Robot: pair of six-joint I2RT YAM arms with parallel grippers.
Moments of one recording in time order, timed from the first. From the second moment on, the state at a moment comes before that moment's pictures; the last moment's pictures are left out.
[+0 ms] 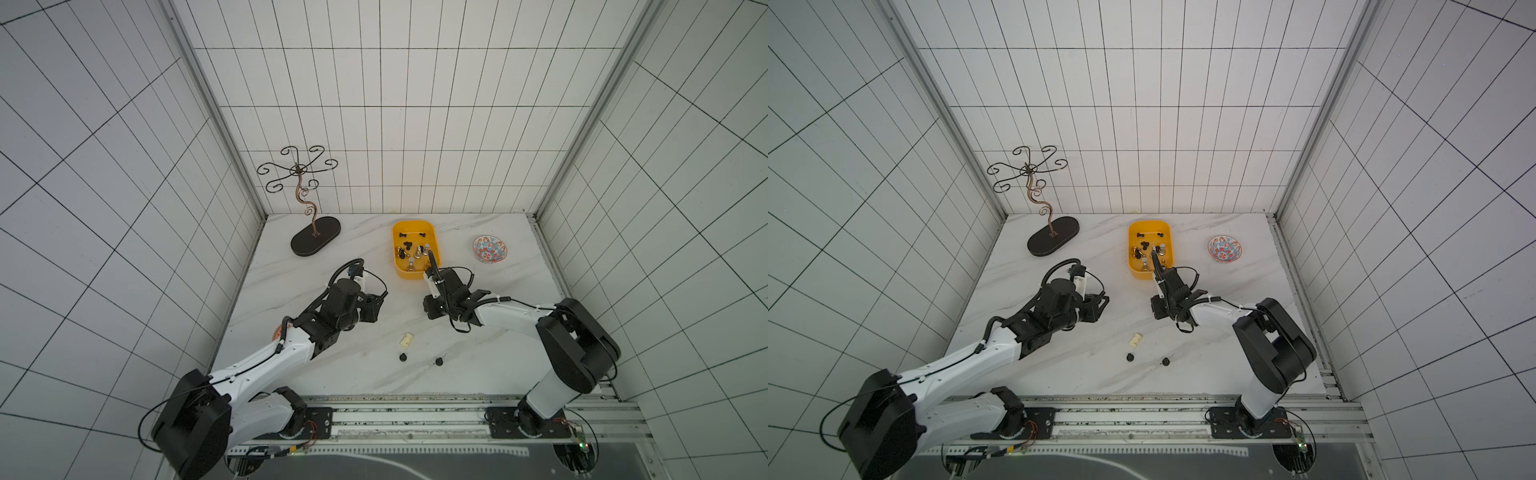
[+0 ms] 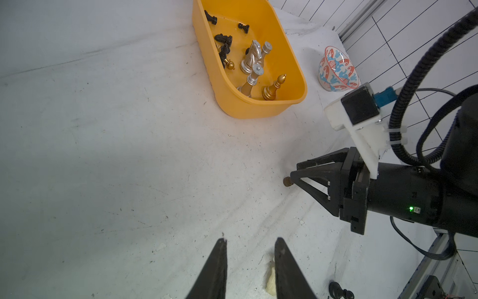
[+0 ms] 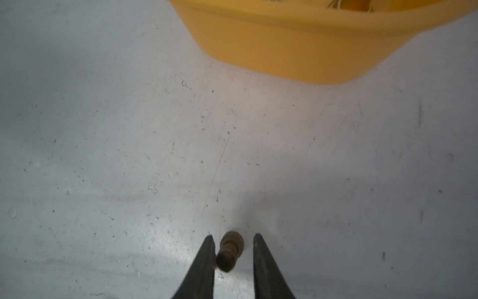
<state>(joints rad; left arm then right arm) -0.63 1.14 0.63 -0.09 0.07 -0.56 0.64 1.65 0.85 -0.10 0.00 0.26</state>
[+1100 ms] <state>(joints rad) -0.64 1.13 0.64 -0.13 0.04 -0.57 0.64 1.68 0.86 -0.09 0.00 0.26</state>
